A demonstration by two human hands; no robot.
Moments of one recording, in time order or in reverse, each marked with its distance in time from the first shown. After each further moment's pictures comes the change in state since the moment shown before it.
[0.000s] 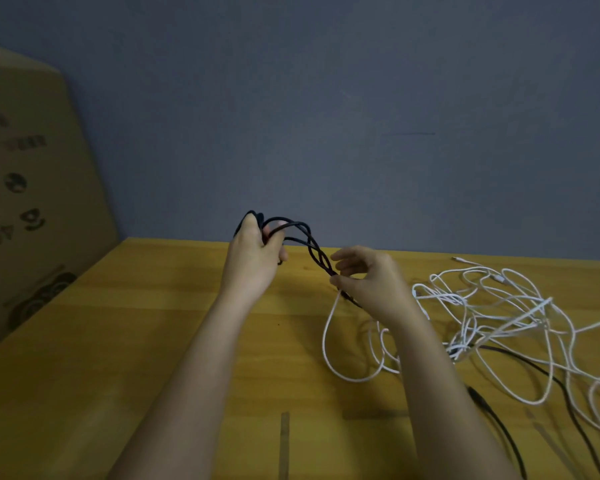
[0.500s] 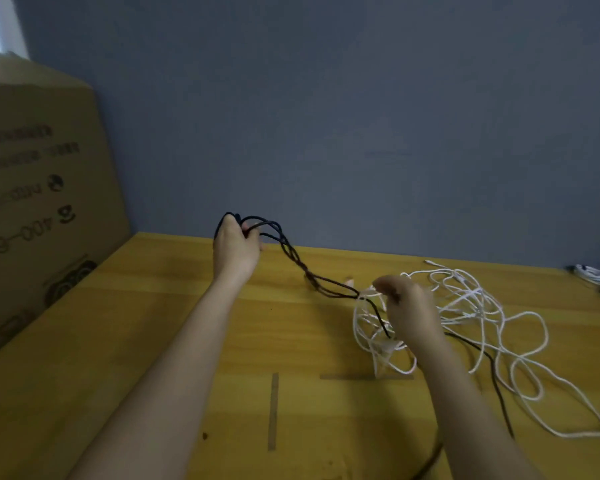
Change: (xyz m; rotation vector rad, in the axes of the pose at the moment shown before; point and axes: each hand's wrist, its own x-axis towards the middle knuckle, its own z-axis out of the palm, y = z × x) left_hand -0.011 0.020 -0.029 0.013 0.099 -0.164; right_hand -0.061 0.019 -0.063 -0.432 0.159 -0.015
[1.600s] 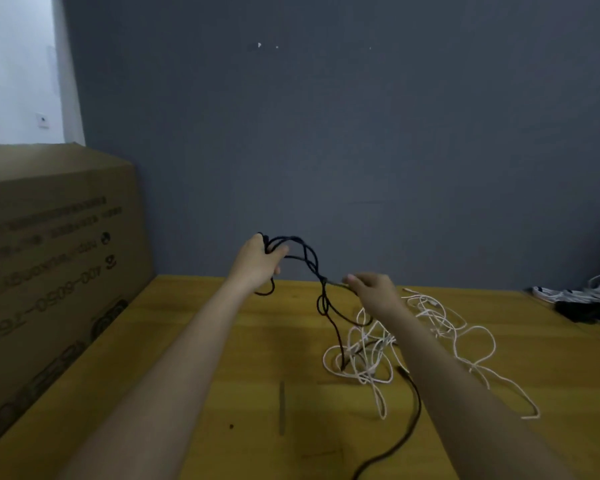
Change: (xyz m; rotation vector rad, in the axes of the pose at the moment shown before) left_hand -0.051 0.094 -0.079 0.097 -0.361 0.164; right_hand -0.001 -0.084 -0.063 0.316 -0.149 0.180
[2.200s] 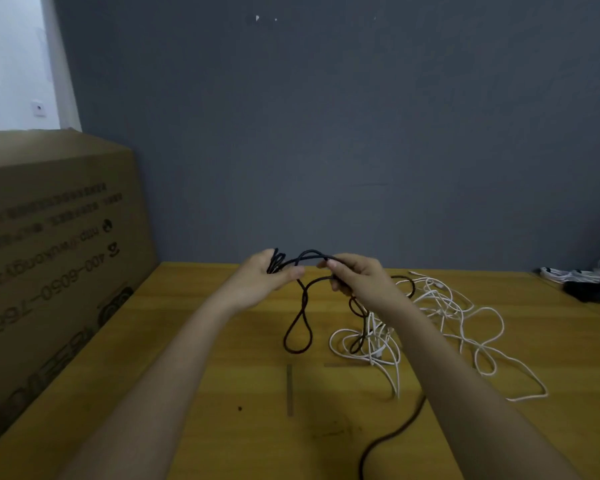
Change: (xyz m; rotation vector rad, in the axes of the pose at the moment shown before) left_hand -0.042 -0.016 -0.005 -0.105 -0.284 0.144; right_hand -0.032 -0.025 0.010 0.364 -0.230 -0.237
